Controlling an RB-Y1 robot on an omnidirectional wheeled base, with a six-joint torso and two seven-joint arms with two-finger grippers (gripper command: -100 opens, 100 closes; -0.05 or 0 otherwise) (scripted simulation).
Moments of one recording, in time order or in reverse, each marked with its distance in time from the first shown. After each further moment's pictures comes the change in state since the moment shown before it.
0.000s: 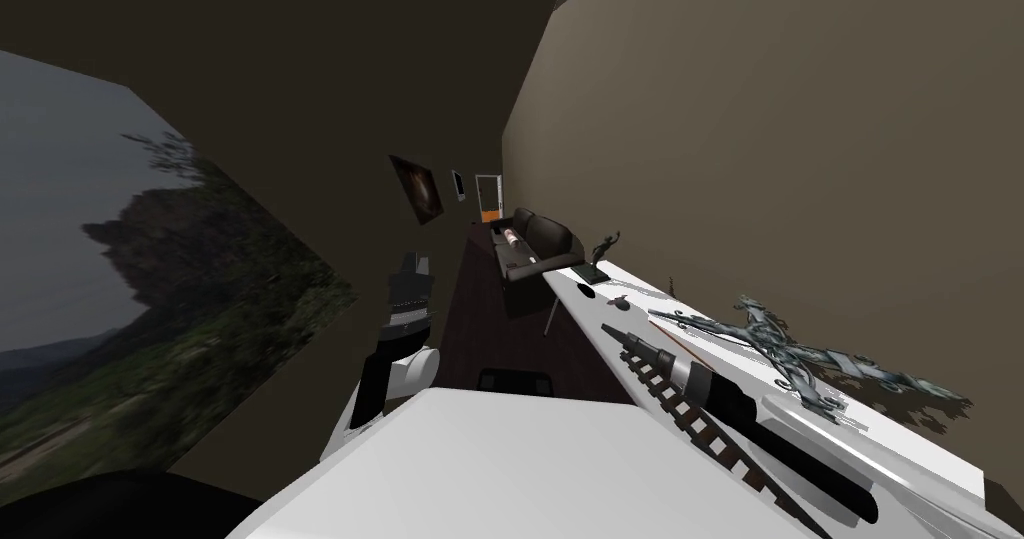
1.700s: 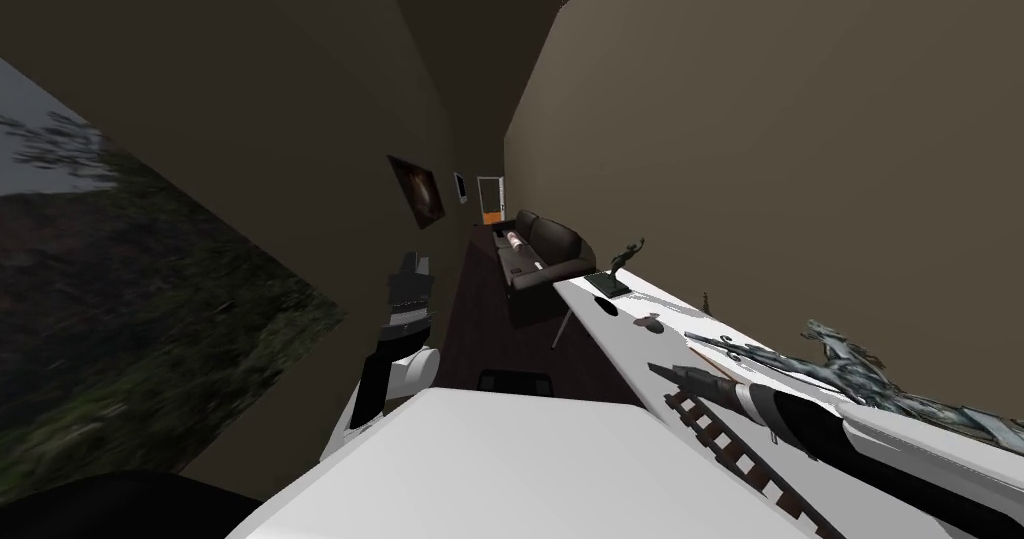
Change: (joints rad) left arm 0.000 0.000 0.000 0.000 0.000 0.000 0.000; right arm 0.125 -0.464 0.151 0.216 -0.034 0.166 0.098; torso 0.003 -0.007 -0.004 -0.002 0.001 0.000
